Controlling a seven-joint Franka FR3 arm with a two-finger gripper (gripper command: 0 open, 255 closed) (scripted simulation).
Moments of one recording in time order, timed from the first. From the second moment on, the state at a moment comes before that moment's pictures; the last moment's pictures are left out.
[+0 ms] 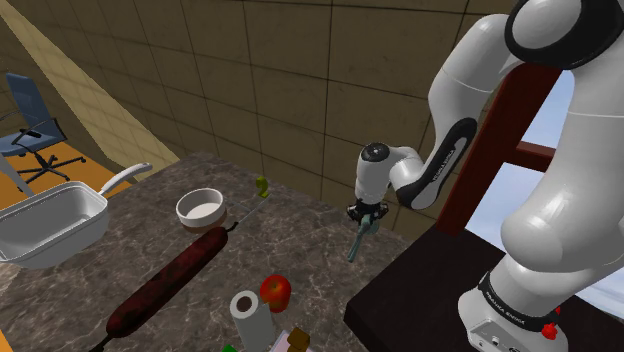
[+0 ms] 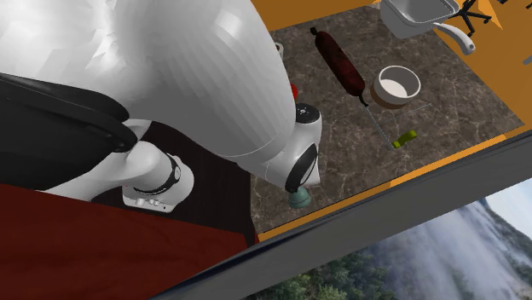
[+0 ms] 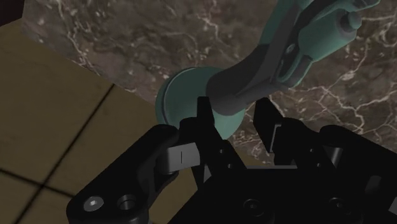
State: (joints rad) arm -0.46 0.32 0.36 -2.59 -1.18 2.81 1.70
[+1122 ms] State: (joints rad) arm -0.53 0.17 0.47 -2.66 -0.90 2.79 1.47
